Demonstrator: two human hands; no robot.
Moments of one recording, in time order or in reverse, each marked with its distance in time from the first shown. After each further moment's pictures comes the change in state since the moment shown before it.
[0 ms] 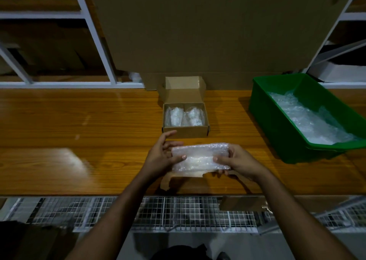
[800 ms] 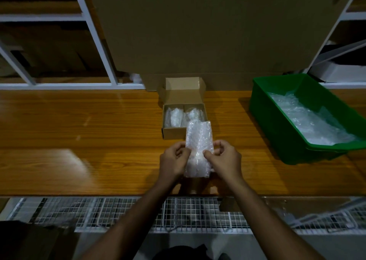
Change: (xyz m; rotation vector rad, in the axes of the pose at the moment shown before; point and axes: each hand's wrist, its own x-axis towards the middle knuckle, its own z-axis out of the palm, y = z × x) left_hand -0.006 0.001 0.054 0.029 0.222 0.034; right_hand 0.009 -0.012 0.064 -0.163 0.687 -0.032
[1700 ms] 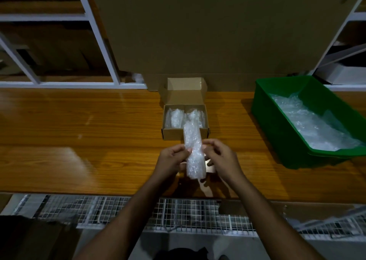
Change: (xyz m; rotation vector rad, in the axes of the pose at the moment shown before) left_hand 0.004 0.014 -0.006 -0.402 -0.171 -0.244; right_hand 0.012 0.001 -0.011 0.167 -0.316 -0.097
